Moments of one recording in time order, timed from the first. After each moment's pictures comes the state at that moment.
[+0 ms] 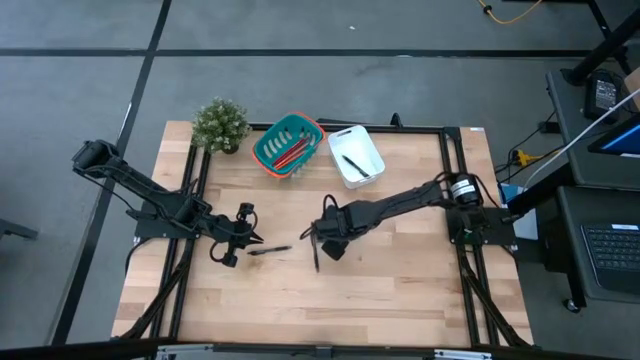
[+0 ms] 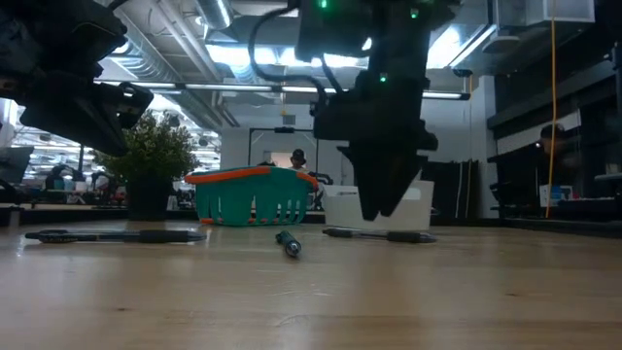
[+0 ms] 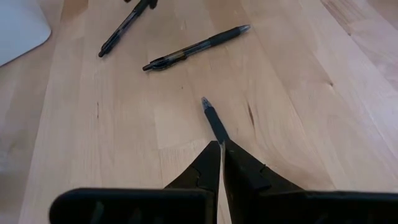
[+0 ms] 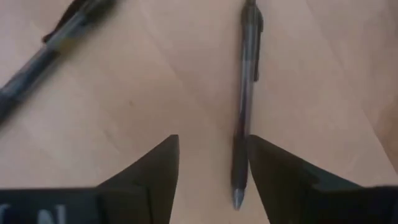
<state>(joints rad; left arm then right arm) -0.43 0.92 0.35 -0.15 -0.27 -0.05 0.17 2.06 1.51 -0.92 0.20 0.78</state>
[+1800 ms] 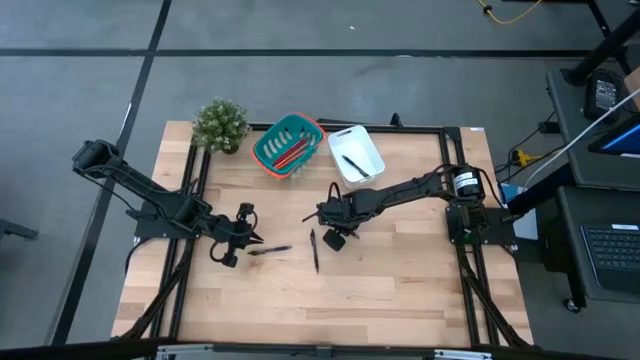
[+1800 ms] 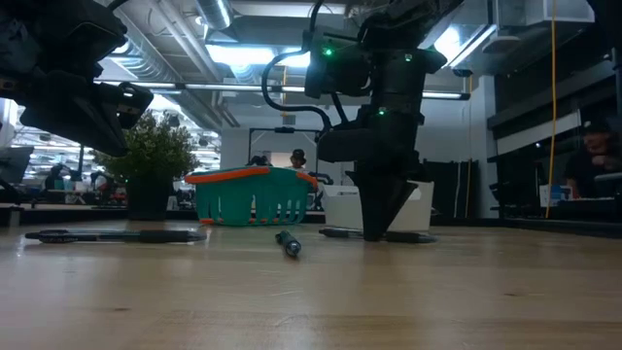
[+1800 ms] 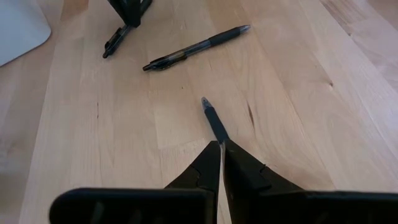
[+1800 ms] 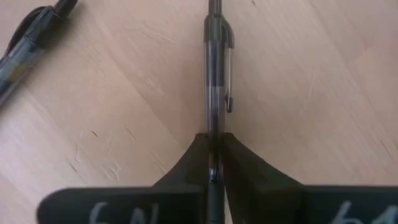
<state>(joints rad) -0.43 0.92 0.35 -0.15 -0.27 -0.05 0.07 2.06 1.34 -0.72 0.05 0.70</state>
